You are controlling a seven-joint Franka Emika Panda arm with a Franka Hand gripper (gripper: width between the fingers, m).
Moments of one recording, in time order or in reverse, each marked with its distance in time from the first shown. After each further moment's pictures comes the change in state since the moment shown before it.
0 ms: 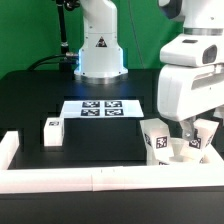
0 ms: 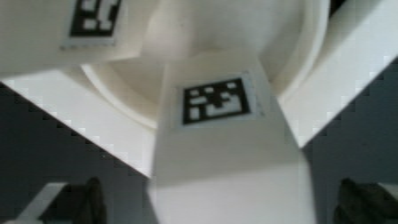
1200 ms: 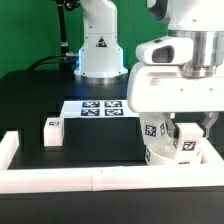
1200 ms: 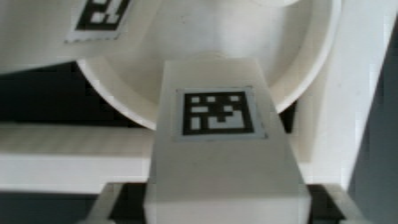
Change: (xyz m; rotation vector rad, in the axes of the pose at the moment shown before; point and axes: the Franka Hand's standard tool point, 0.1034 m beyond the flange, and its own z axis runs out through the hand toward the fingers) arm -0.014 0.028 0.001 -0.027 0.002 0.777
